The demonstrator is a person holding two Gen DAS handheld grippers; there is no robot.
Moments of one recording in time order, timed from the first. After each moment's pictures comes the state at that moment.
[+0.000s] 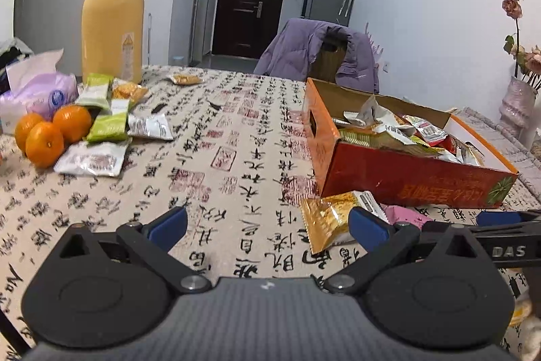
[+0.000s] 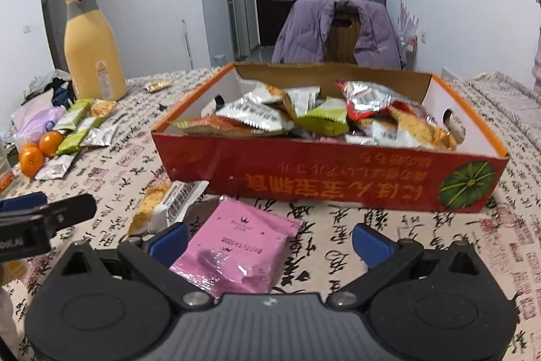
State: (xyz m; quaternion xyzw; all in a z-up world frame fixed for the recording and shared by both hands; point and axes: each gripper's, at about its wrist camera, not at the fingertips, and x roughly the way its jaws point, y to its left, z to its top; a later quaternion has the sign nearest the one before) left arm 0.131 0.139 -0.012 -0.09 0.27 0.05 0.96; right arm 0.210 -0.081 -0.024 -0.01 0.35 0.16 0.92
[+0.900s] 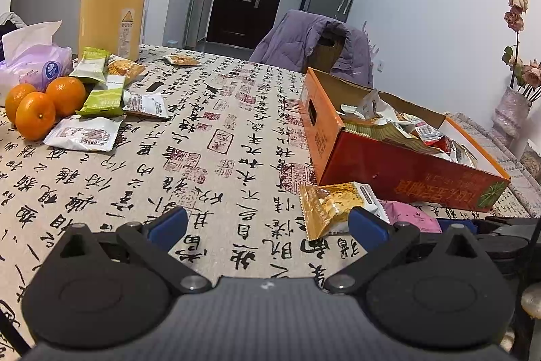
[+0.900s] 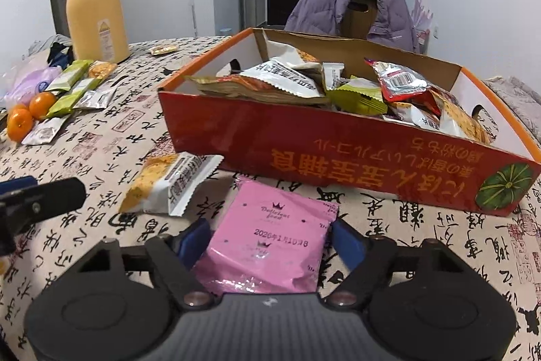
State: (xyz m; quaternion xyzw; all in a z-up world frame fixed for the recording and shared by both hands) left arm 0.131 0.148 -0.021 -0.12 0.28 0.03 0.95; right arm 0.221 -0.050 -0.041 -0.06 0.37 0.18 0.91
